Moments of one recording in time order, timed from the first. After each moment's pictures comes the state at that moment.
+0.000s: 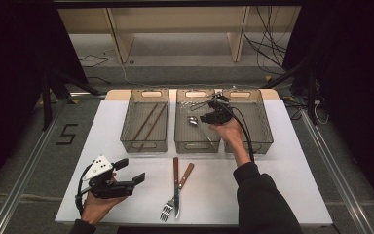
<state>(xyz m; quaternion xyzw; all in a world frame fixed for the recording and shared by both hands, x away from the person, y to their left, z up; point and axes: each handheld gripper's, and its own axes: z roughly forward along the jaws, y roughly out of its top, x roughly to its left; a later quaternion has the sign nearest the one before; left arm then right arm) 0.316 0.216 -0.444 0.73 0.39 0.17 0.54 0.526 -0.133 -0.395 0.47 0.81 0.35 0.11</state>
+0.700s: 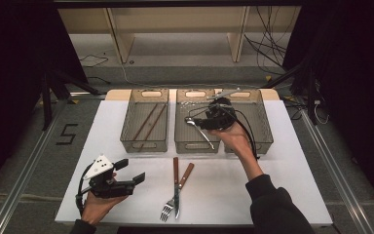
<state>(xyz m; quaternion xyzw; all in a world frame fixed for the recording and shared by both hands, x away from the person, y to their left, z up) 0.317 0.216 -0.445 0.73 0.40 0.16 0.53 0.476 -0.130 -0.360 0.40 0.82 0.39 0.14</state>
